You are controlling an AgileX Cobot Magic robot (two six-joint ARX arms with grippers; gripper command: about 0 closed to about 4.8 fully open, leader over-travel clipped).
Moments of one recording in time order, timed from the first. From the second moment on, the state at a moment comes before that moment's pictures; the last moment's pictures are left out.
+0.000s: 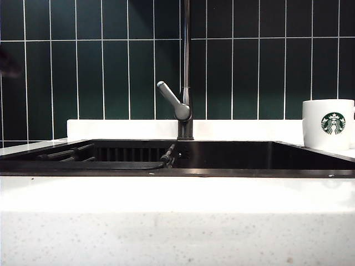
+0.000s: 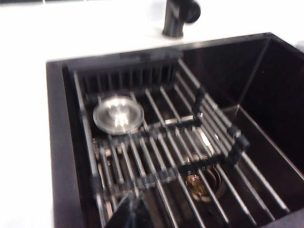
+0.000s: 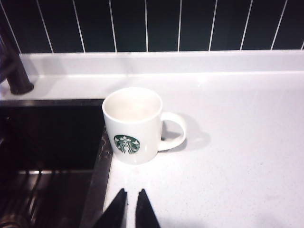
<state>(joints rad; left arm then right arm) -0.39 0.53 0.36 -0.10 0.00 -0.04 0.04 0.30 0.46 -0.30 0.13 0.03</state>
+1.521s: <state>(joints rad) -0.39 0.22 0.14 -0.09 -0.17 -0.10 0.05 0.06 0.22 -0.25 -0.18 0.08</state>
